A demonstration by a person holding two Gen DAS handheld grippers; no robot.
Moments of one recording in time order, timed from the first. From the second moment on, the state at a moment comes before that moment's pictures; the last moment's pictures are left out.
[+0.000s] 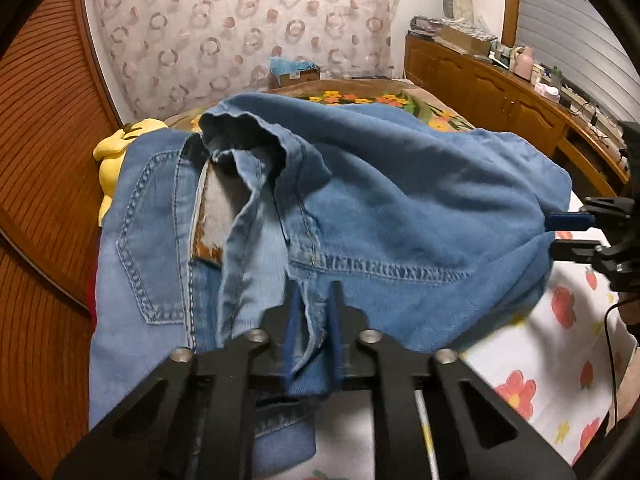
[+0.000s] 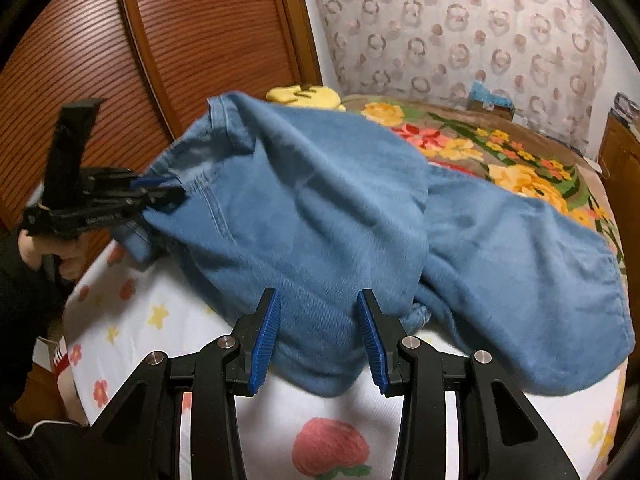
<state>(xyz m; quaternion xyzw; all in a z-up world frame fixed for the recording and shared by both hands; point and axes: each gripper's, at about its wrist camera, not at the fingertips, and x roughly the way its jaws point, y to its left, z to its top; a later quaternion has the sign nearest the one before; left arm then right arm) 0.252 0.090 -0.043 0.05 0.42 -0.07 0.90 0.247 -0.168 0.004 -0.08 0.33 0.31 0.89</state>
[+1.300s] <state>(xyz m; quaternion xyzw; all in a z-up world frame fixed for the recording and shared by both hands) 0.162 0.103 -0.027 -0.01 0.36 -0.05 0.93 0.165 -0.203 0.010 -0.04 0.30 0.30 0.90</state>
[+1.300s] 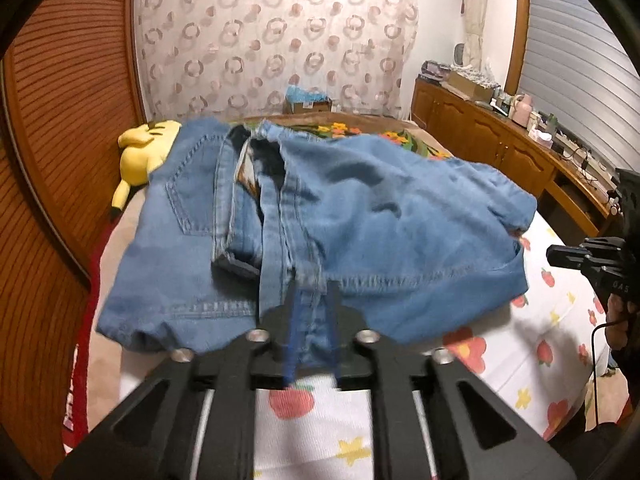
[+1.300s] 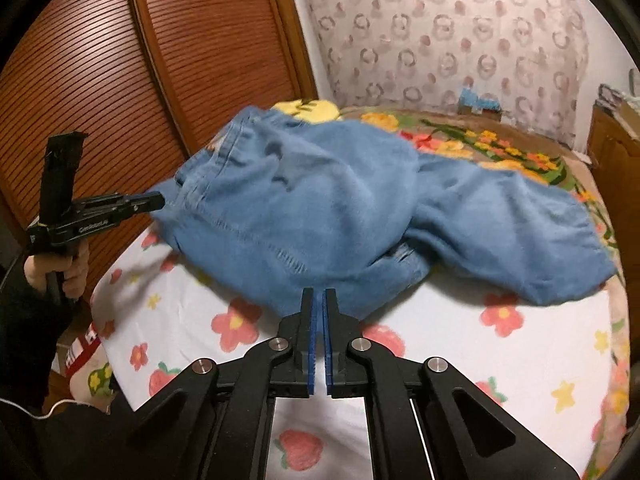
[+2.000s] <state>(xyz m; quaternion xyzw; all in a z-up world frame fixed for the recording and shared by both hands) 0.288 0.124 -0.025 0.00 0.38 -0.03 0.92 0.335 -0.160 0.020 -0.06 0.31 0.27 0.91</state>
